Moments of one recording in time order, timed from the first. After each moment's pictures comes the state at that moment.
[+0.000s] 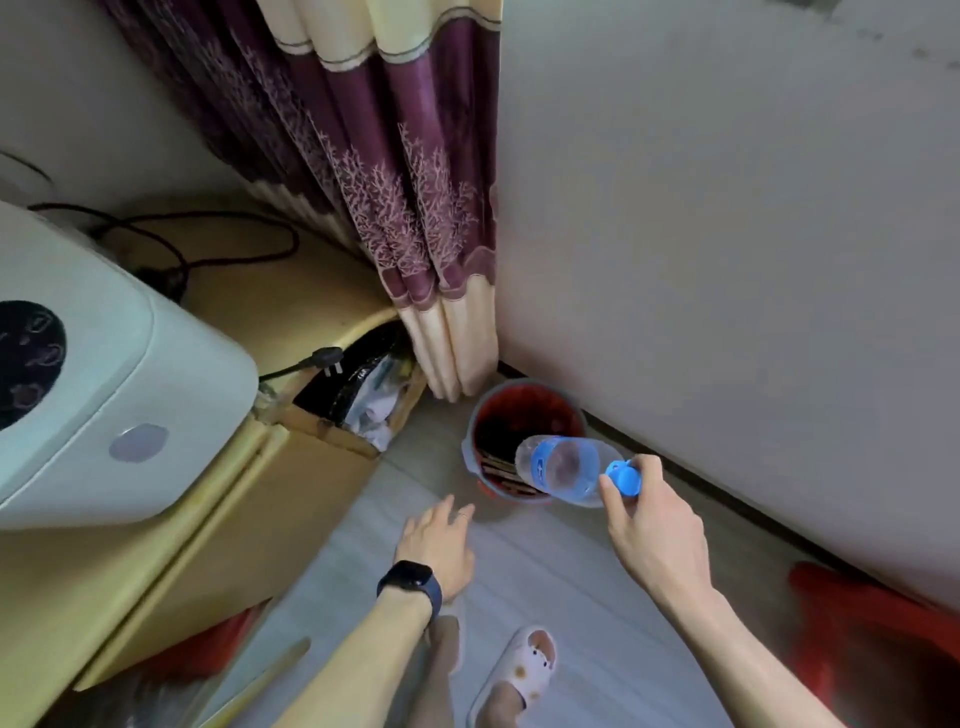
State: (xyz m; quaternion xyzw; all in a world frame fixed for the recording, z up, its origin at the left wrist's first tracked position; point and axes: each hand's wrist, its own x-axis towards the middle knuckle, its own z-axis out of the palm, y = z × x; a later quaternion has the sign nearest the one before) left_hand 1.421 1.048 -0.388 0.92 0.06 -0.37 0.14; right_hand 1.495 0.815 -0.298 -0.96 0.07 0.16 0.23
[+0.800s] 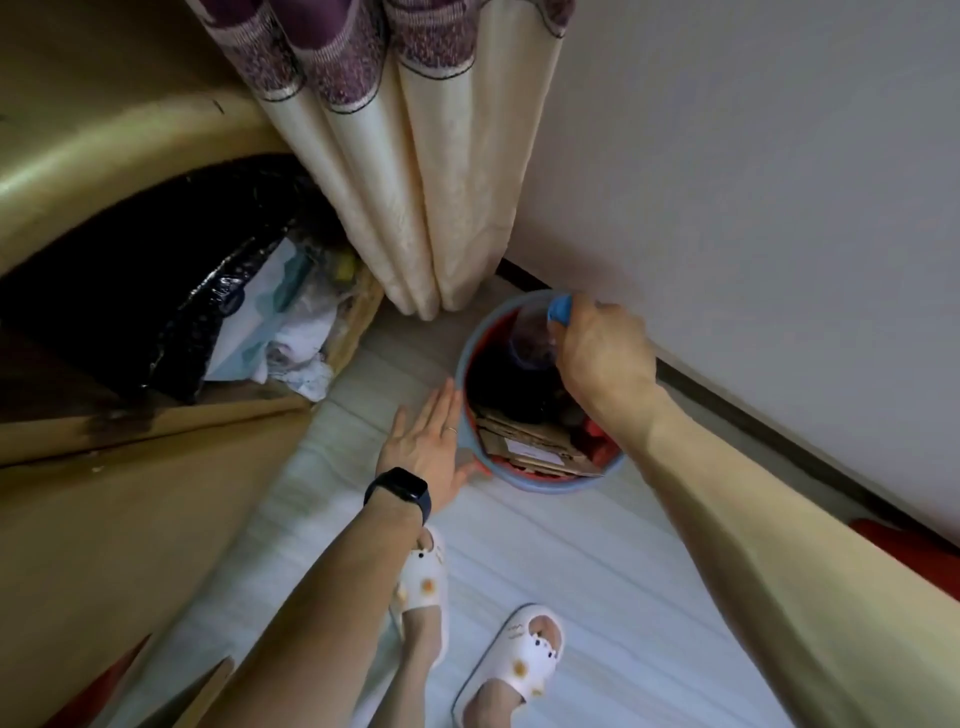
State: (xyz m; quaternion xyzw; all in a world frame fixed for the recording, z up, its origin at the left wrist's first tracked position) left_hand 1.526 1.088 -0.684 0.93 -0.01 -0.35 0.10; right_hand 1.680 0.931 -0.586 -0.98 -0.06 0.20 -0.01
